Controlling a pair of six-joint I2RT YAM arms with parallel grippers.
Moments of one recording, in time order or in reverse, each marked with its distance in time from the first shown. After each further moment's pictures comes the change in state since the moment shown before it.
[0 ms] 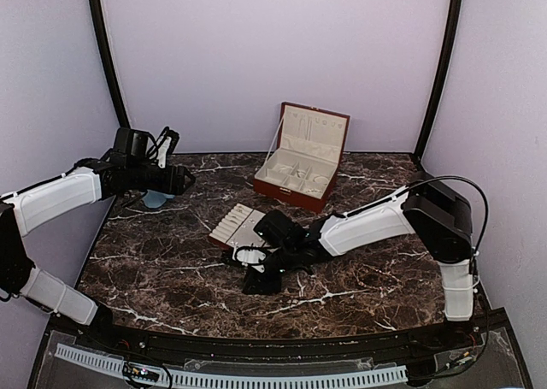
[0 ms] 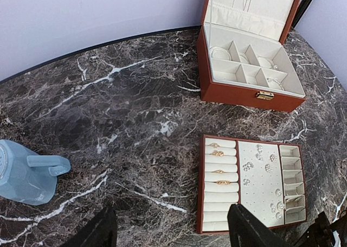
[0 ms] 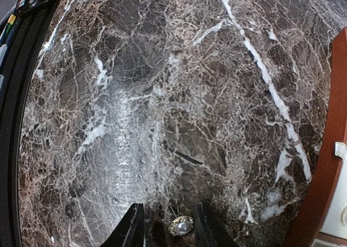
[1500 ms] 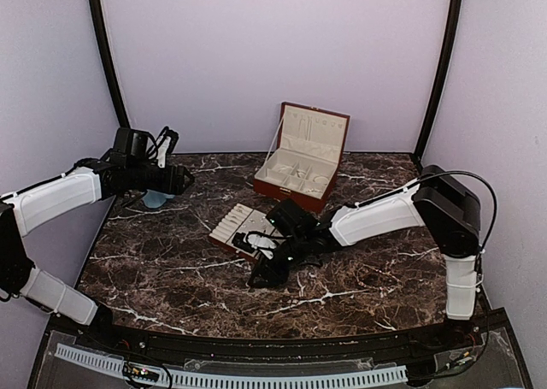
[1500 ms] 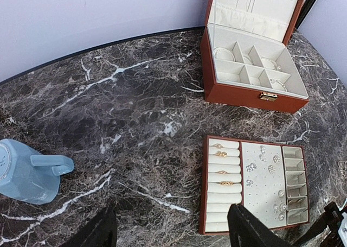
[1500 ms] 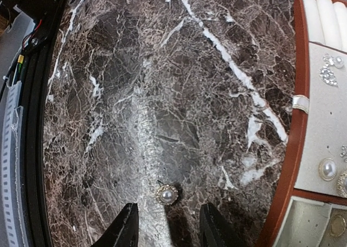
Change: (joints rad) left arm 0.000 -0.001 0.000 0.000 -0.018 0.000; right arm -0.072 -0.060 -0.043 0.002 -0.099 0.193
